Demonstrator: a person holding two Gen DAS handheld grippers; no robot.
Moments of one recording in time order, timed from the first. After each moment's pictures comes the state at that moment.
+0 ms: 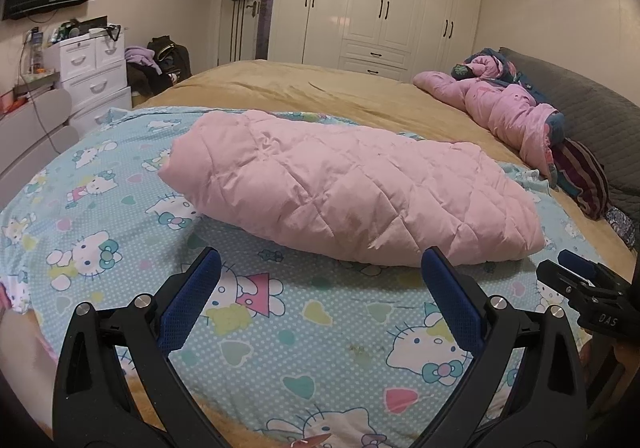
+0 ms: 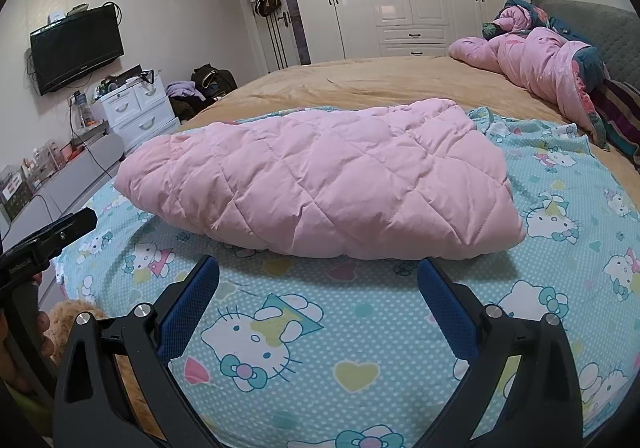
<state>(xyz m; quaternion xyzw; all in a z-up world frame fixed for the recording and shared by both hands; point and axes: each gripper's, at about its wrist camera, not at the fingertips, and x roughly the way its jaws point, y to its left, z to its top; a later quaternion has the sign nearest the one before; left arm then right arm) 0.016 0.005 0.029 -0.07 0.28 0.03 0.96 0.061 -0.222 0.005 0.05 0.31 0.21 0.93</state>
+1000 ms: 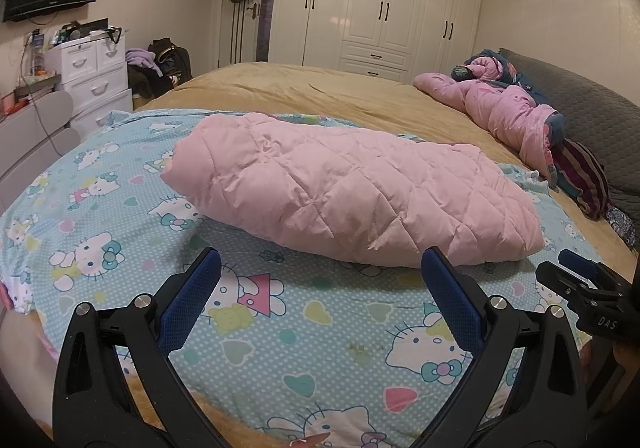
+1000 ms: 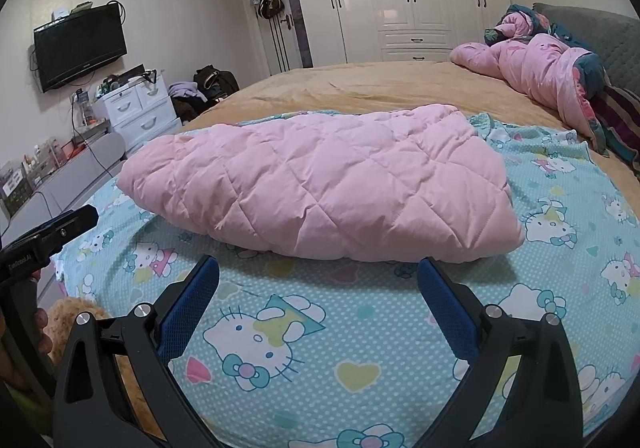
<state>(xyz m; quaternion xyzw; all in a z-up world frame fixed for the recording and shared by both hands) 0.015 0.005 0.030 -0.06 0.28 0.03 0.96 0.057 -0.222 0.008 0.04 0.30 0.21 0.93</state>
